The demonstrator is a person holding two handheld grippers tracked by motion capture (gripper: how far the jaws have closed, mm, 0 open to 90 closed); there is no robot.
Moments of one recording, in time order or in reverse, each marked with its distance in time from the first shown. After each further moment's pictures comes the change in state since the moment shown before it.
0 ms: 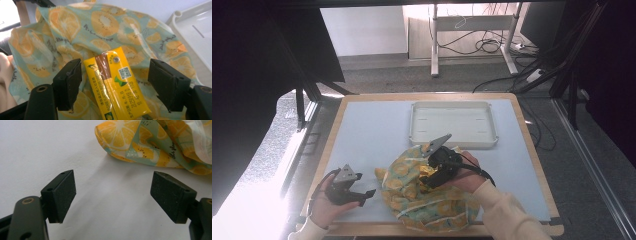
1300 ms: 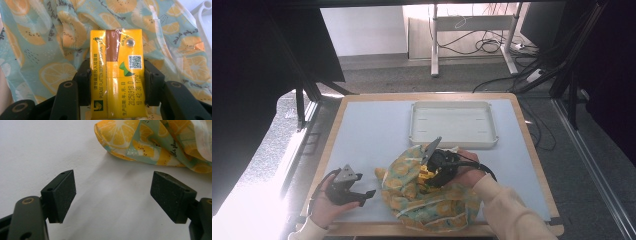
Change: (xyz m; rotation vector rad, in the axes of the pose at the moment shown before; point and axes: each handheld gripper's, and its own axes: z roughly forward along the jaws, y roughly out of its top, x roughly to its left) left arm 0.000 -0.001 0.001 0.009 -0.005 0.000; right arm -0.006 0.000 0.012 0.142 0.066 -0.202
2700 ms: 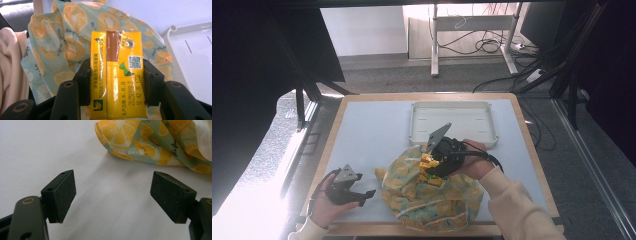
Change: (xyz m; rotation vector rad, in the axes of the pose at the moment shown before) left arm 0.001 0.000 0.001 0.003 -0.002 0.001; right arm -0.008 0.012 -0.046 -0.092 -0.023 0.005
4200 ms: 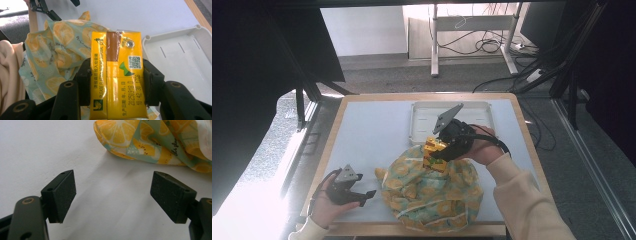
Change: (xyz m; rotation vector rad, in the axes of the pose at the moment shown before) left arm 0.000 0.000 0.002 0.011 -0.002 0.006; right arm -0.026 0.010 -0.037 -0.056 -0.038 0.026
